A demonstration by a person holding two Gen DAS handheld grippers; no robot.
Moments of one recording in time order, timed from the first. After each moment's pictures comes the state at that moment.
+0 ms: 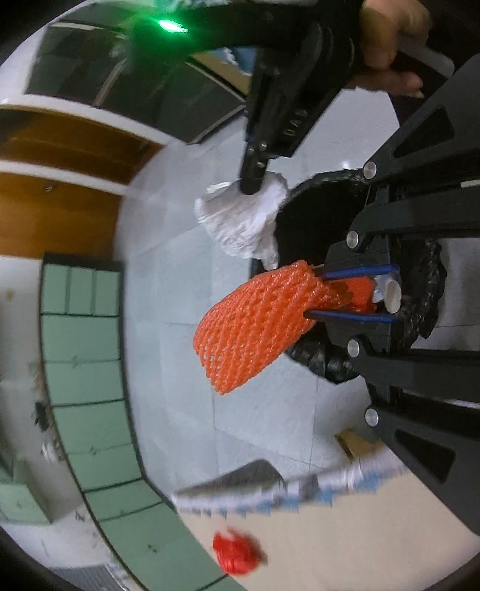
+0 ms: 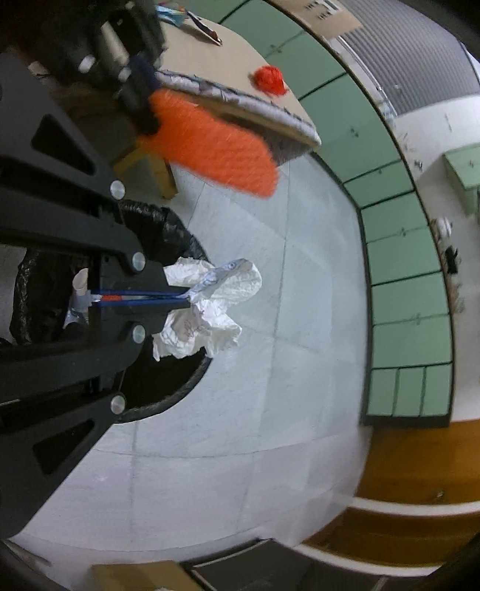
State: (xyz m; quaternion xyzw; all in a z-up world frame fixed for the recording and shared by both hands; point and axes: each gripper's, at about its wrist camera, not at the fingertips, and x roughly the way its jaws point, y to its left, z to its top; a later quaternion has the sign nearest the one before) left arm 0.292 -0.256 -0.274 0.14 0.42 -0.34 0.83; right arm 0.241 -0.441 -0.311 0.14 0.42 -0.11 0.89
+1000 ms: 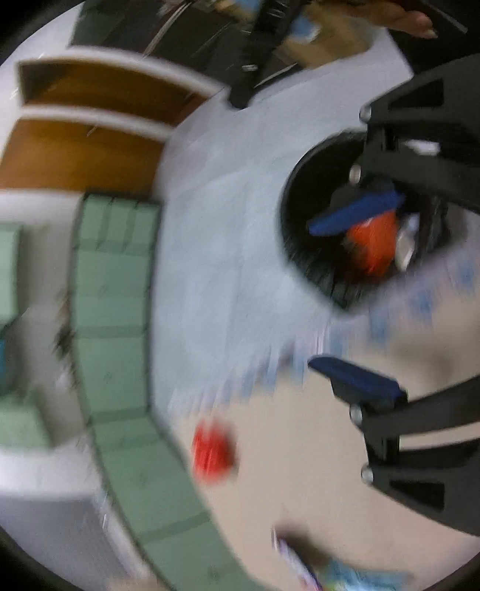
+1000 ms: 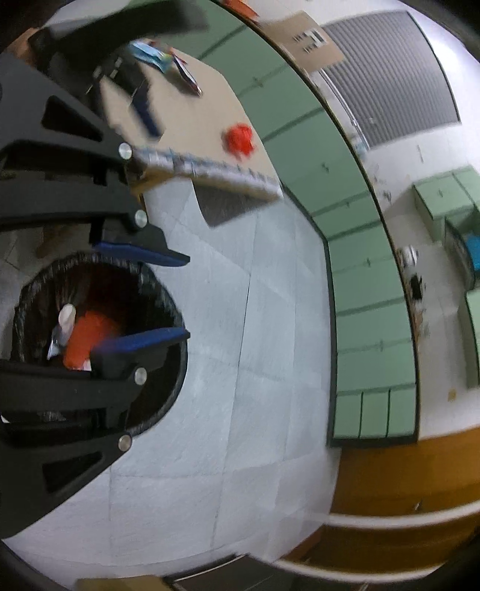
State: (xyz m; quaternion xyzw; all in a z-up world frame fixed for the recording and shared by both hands) left arm 0.280 -0.138 -0.230 0.07 0.34 -0.20 0.92; right arm 0.217 -0.366 -0.232 0.12 0.34 -0.03 0.93
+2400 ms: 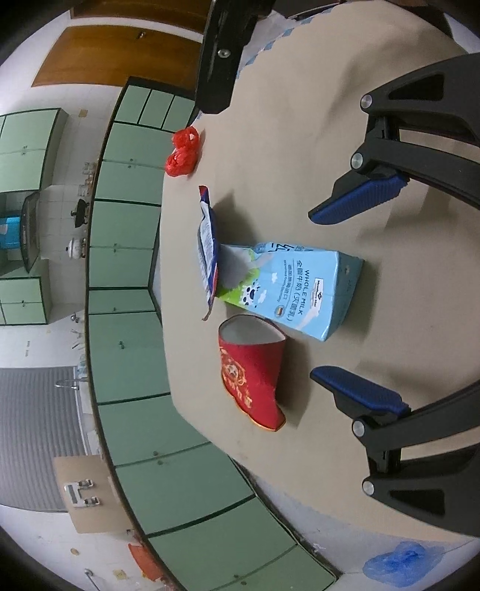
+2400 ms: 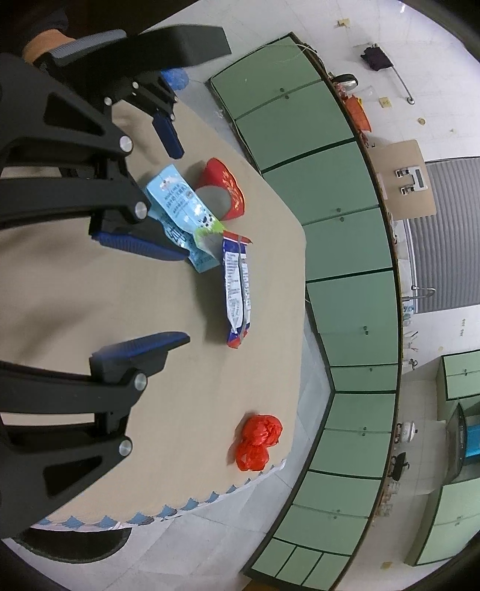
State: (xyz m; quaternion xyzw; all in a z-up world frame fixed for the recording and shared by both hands) left arm 0.286 0.184 -0.265 0.03 0.34 -0.04 0.94; right arm 0.280 -0.012 -0.226 -0.01 0.34 0.18 0.92
